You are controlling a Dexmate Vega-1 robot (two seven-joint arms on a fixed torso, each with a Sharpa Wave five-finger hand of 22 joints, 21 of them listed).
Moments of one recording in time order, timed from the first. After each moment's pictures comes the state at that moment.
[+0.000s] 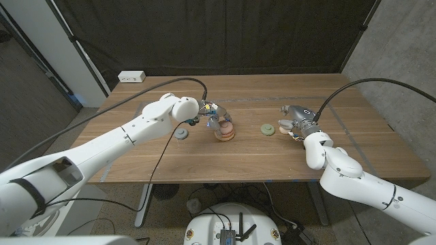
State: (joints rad) left arm 0.49 0.75 0.85 -1.83 0.69 0.15 -0.61; left_hand 0.94 -0.08 0.26 -0.14 0.31 0.27 0.02 0.18 0.23 0.36 -0.09 0.18 0.54 0.99 -0.15 1.32 0.56 0.73 -0.07 1.51 0.19; right arm -1.00 -0.96 -0.68 -2.24 -0.47 -0.91 -0.19; right_hand 0.80 0.03 0.58 -0.17 0.38 0.47 -0.06 0.25 0.27 0.59 -0.11 0.21 0.66 1.07 -0.19 1.49 1.22 0.99 -0.15 1.49 0.19
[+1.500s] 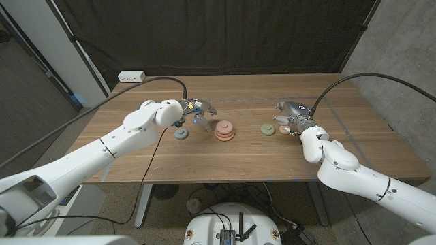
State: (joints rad) left arm 0.65 0.86 0.71 -1.98 0.66 0.33 -0.46; left_hand 0.94 -0.07 0.26 -0.15 0.31 0.31 0.01 0.21 0.23 0.38 -0.11 0.20 0.53 0.98 -0.15 1.32 0.55 0.73 -0.07 1.50 0.19; right arm -0.94 -0.94 -0.70 -2.19 -0.49 -0.85 -0.14; right_hand 0.80 0.03 0.58 -0.16 0.38 0.47 -0.06 0.25 0.27 0.59 -0.11 0.21 0.66 1.07 -0.19 1.49 1.22 0.98 -0.15 1.49 0.19
